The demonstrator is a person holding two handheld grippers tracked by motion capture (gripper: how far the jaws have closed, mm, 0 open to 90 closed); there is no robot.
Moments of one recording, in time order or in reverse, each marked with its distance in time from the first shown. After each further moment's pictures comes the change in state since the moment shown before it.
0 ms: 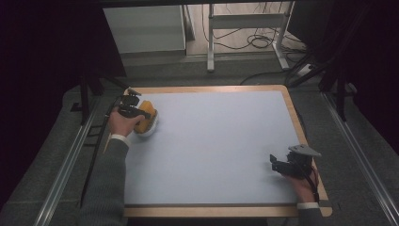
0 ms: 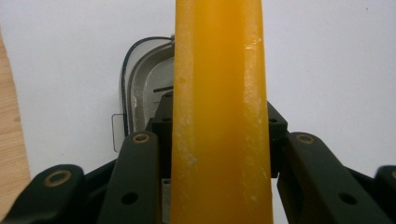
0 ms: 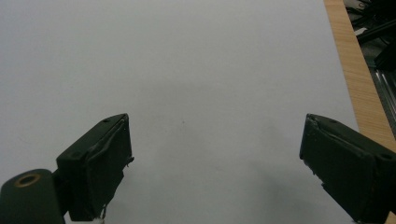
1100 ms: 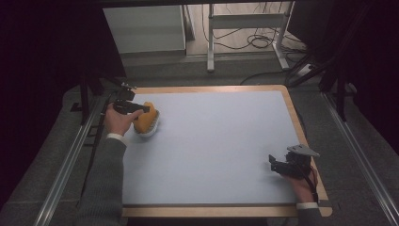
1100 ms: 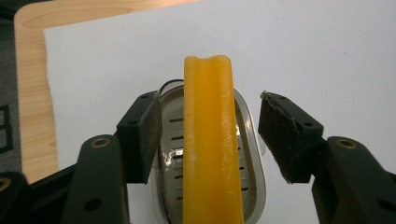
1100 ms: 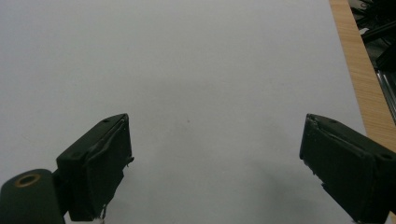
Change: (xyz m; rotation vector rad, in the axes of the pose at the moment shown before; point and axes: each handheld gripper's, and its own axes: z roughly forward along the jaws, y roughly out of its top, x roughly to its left) left arm -0.002 0.005 -0.029 -0.135 0.040 0.017; right arm 0.003 0.000 0.001 0.006 0.003 -0.008
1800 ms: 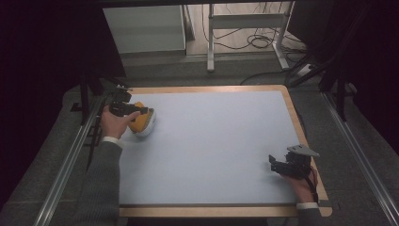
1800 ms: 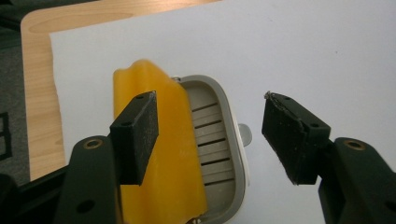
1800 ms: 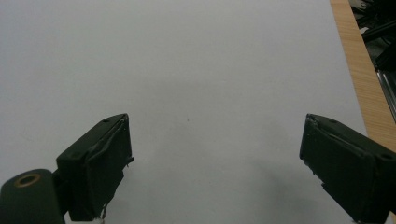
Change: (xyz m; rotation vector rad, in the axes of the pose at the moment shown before) left arm 0.002 -0.010 -0.011 -0.029 -0.034 0.007; right arm 0.000 0.000 0.000 0.003 -0.001 0.002
